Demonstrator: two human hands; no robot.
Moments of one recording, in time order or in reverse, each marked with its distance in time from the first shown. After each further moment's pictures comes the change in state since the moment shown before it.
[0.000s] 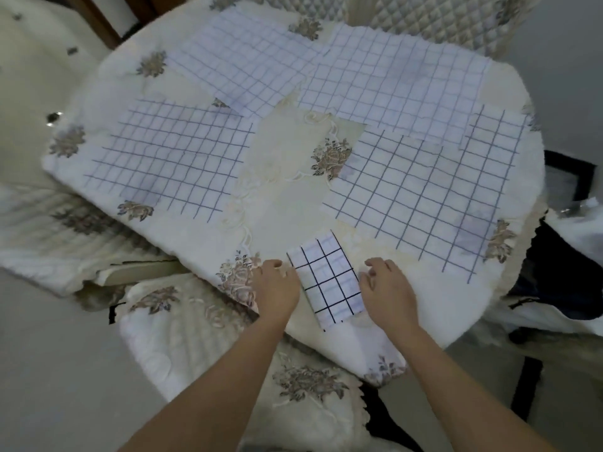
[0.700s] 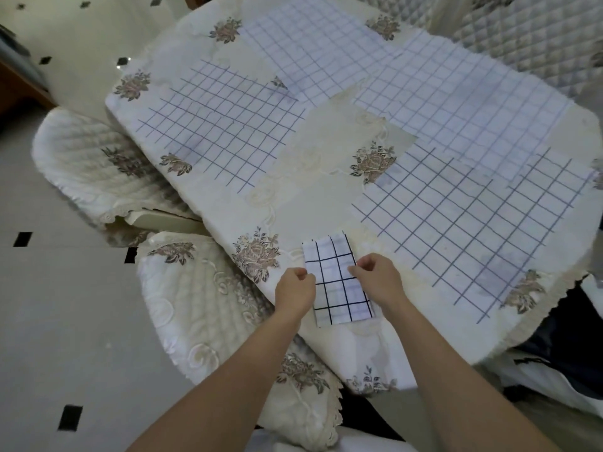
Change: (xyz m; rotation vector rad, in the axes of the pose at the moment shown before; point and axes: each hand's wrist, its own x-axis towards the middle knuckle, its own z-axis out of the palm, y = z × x) left_hand -0.035 0.008 0.014 -0.362 -0.093 -0.337; right_hand 0.051 -0.031 -0.004 0.403 -0.409 0.241
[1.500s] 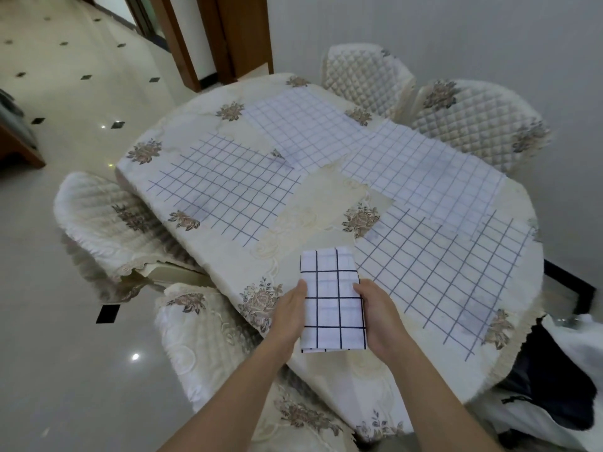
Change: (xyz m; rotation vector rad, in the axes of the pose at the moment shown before) left_hand -0.034 0.043 -0.060 -0.357 -0.255 0.210; right_hand -0.068 -0.073 0.001 0.643 -0.054 0.053
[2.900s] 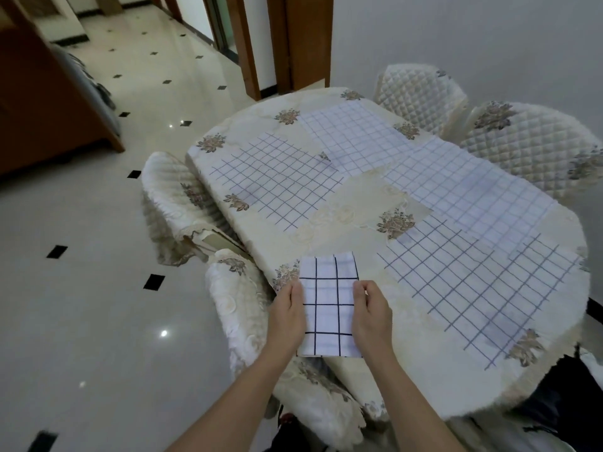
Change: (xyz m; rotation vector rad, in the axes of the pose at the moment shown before) left_hand -0.068 -0.037 -0.036 0.197 0.360 0.389; right_hand -0.056 0.042 0.033 -0.559 0.110 -0.574
